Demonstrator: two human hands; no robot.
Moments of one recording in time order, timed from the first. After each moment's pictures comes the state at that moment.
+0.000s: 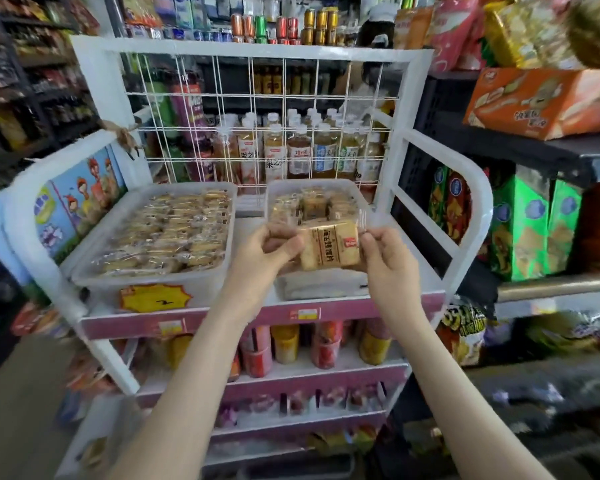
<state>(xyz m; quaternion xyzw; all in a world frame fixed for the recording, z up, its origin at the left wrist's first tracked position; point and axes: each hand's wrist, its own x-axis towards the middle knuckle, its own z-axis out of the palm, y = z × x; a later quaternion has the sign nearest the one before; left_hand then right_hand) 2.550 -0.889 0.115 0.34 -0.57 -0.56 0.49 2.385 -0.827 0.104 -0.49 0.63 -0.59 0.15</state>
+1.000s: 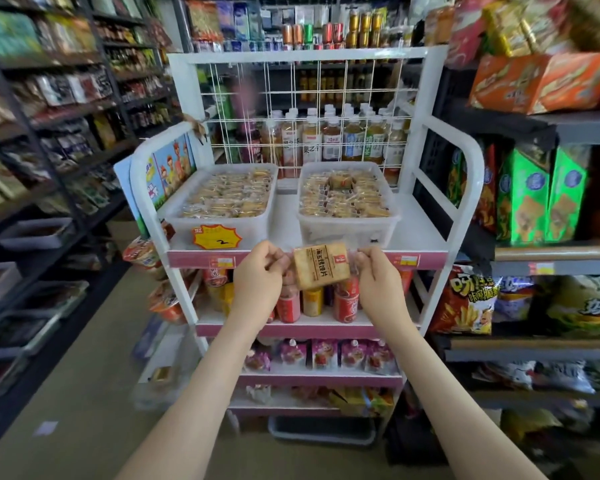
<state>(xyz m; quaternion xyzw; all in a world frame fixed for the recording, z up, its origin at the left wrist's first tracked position) 2.600 -0.749 0.090 0.55 -0.62 -0.30 0.47 2.429 -0.719 0.069 -0.54 0.63 -0.52 0.20</state>
